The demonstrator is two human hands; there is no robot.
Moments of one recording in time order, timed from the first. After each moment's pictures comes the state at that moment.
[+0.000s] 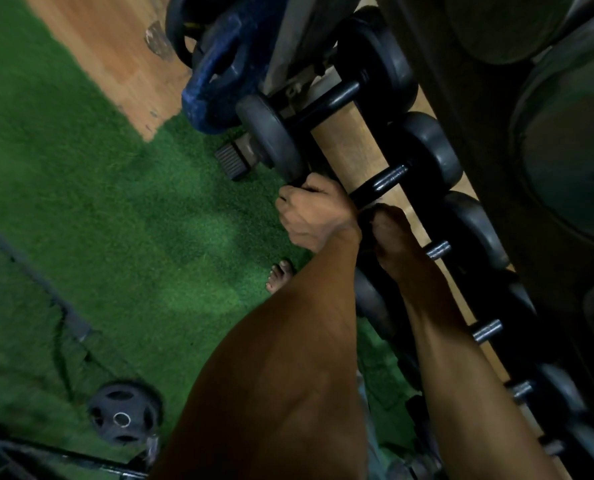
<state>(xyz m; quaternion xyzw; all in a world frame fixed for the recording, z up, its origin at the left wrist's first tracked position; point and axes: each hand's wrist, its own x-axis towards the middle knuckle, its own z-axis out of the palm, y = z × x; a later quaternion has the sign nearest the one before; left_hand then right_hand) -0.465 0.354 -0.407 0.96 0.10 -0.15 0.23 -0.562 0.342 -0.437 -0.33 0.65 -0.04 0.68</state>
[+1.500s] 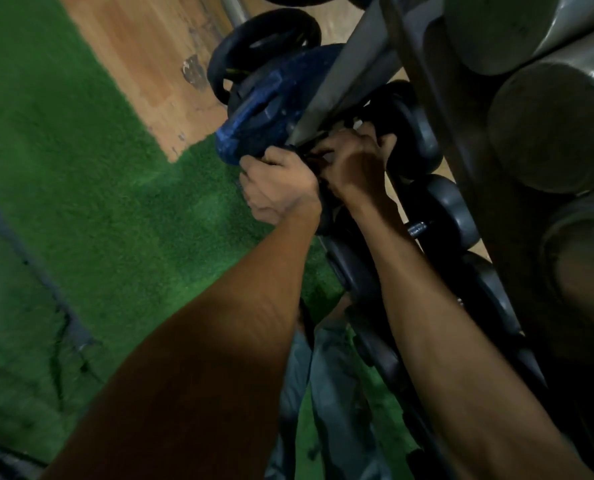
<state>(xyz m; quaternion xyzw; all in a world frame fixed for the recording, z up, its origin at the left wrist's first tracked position) -0.335 0.312 -0.394 0.95 0.15 -0.09 0.27 -0.396 0.245 -0.427 -0.84 0.46 0.05 0.28</state>
